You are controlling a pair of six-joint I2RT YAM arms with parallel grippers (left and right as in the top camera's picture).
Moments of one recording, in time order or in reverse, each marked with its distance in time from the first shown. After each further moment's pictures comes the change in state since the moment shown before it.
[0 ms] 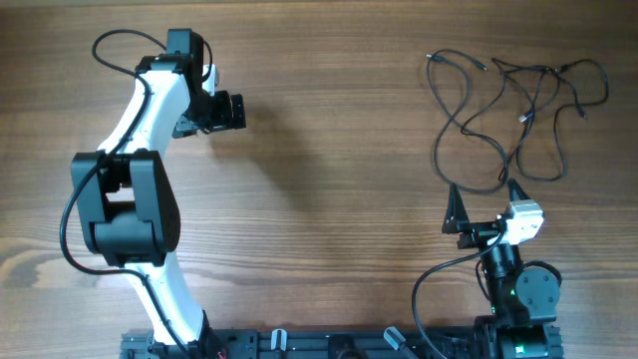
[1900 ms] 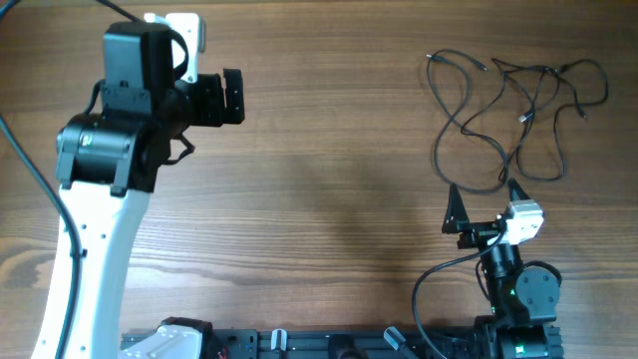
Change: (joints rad) left arm -0.156 -0.711 -0.006 -0.047 -0.061 0.035; right arm 0.000 0.000 0.000 0.000 0.000 0.000
